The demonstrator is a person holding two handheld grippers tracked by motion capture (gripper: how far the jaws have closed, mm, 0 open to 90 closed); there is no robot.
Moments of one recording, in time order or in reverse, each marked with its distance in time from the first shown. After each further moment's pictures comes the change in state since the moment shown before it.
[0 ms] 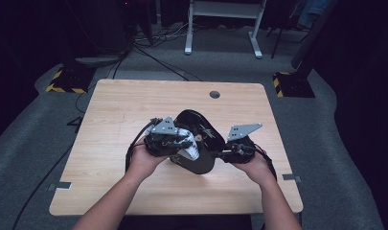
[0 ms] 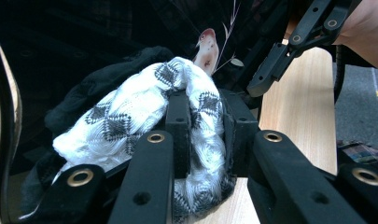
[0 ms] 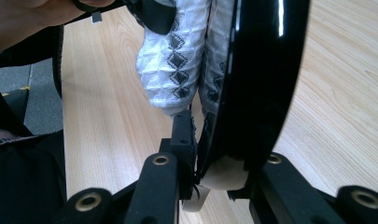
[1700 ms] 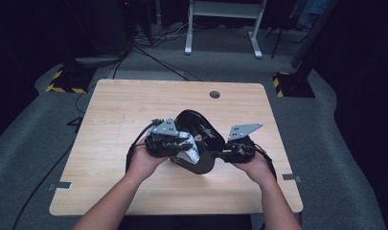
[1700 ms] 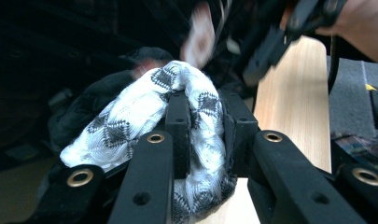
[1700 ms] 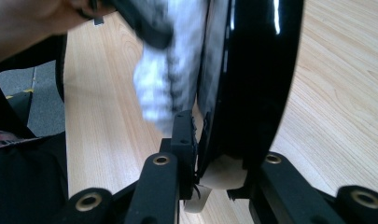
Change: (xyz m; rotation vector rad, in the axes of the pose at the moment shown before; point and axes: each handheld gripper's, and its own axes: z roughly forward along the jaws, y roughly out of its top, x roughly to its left) left arm 0.002 0.000 0.000 0.009 -0.011 0.006; right arm -0.002 -0.001 0.000 -0.008 0.010 0.008
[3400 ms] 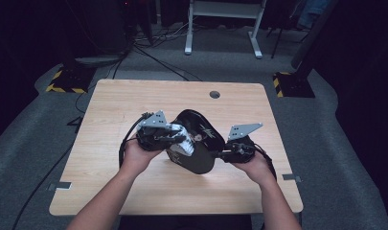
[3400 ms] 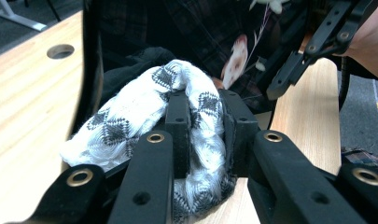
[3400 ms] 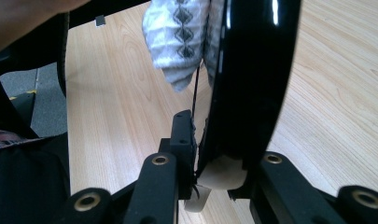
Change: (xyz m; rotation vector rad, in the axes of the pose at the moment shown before) left arm 0.015 -0.008 -0.014 -0.040 0.027 -0.045; right arm 0.000 0.000 0.001 -0.002 0.006 0.007
